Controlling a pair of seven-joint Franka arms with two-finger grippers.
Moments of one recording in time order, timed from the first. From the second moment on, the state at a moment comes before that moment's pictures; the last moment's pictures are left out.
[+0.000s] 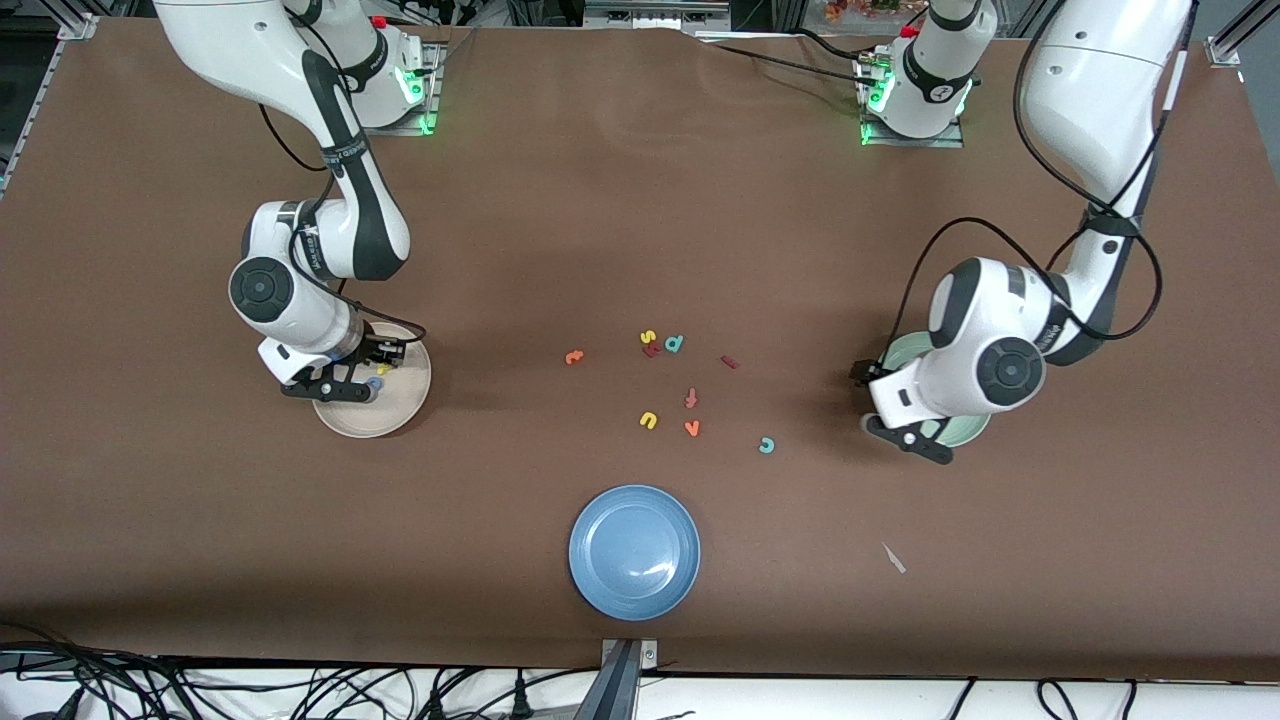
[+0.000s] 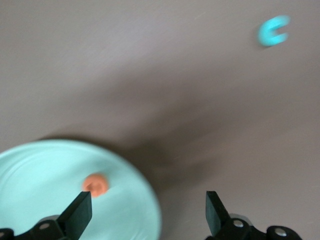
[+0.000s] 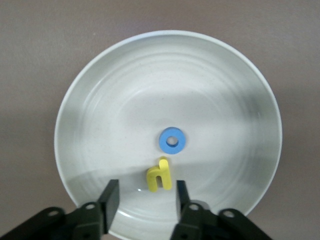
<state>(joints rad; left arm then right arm) -0.11 0.59 -0.15 -1.70 0.01 2.11 0.19 0.57 0.45 -0.38 -2.05 0.19 2.37 0.19</state>
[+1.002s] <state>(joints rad) -0.28 0.90 -0.16 -1.34 0.01 2.27 0.22 0.64 0.60 -0.18 -1.71 0.32 2.22 1.15</state>
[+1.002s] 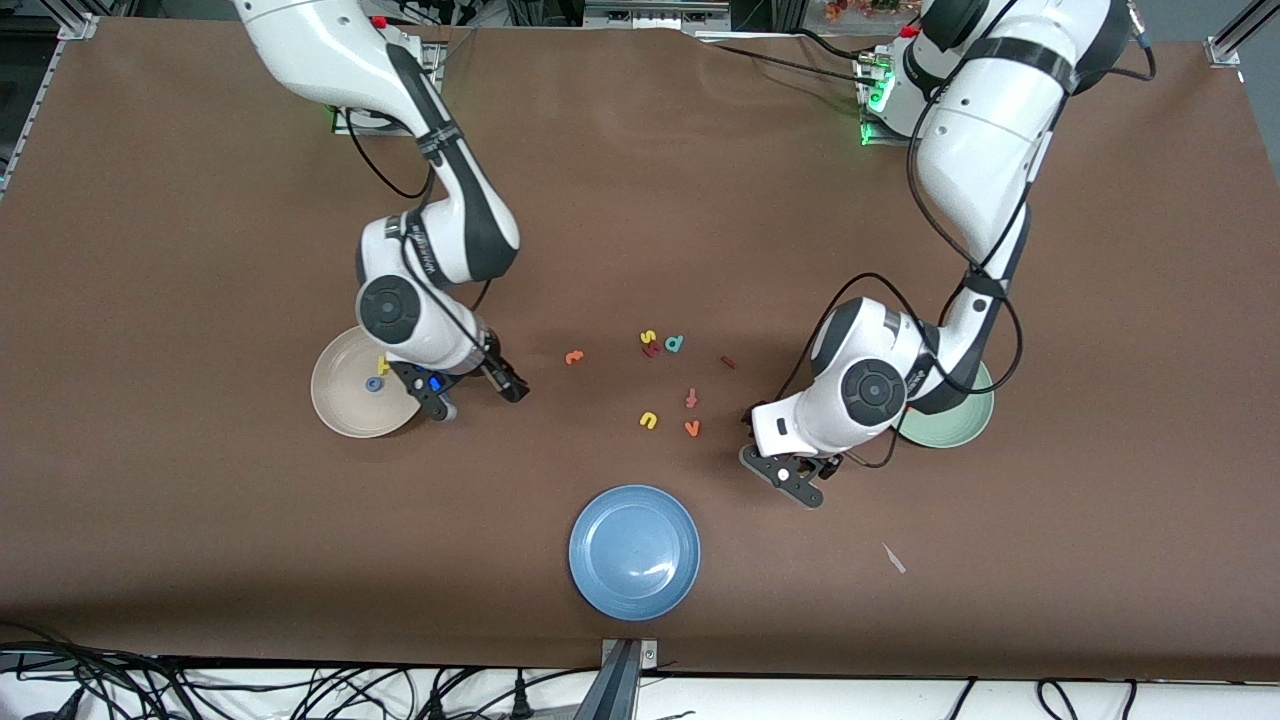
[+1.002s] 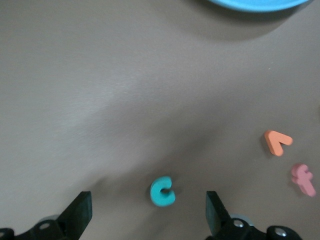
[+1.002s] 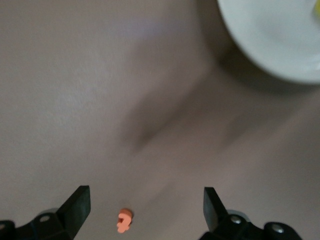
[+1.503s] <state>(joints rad) -0.30 0.92 -0.16 -1.33 0.01 2.28 0.20 0.76 0.68 -0.18 -1.70 0.32 2.34 1.31</state>
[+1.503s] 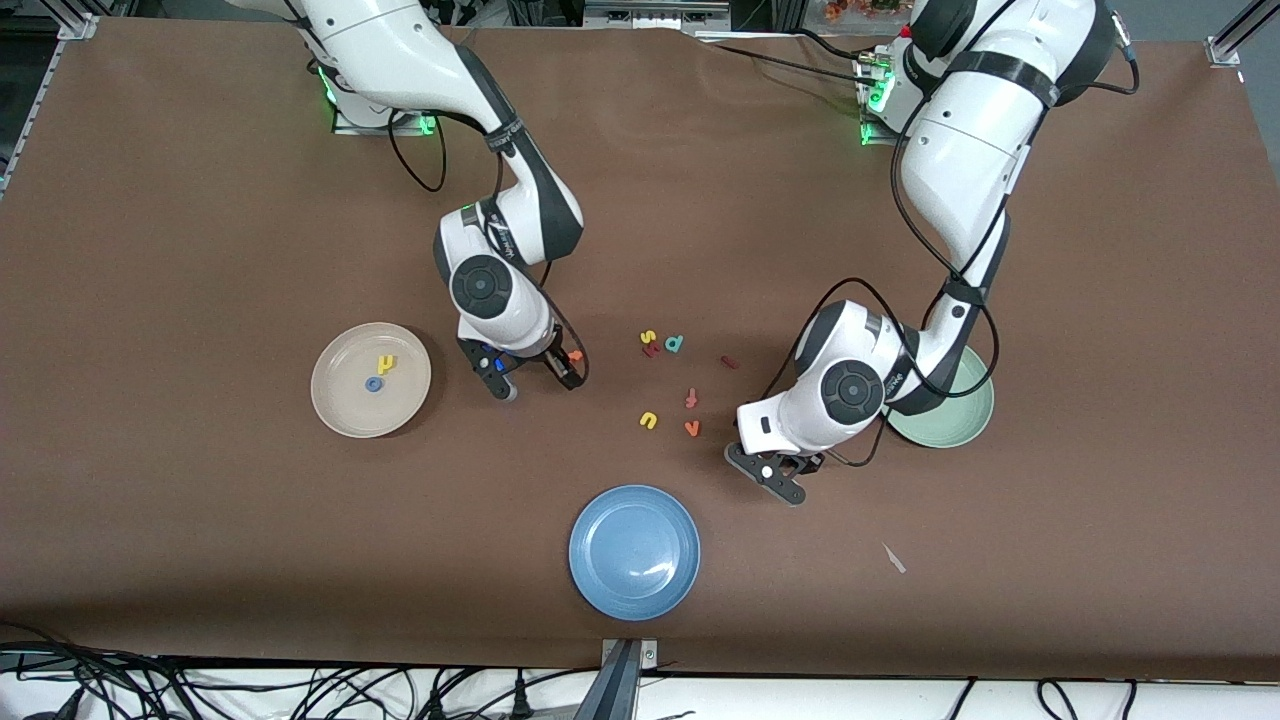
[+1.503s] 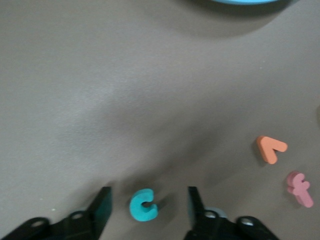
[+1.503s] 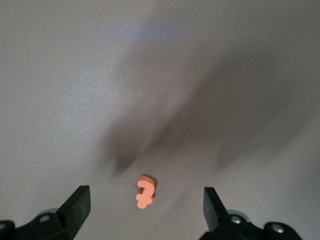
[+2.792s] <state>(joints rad) -0.30 0.92 -0.15 -1.34 0.06 2.23 0.20 0.79 0.74 -0.18 -1.69 0.31 2.42 1.32</state>
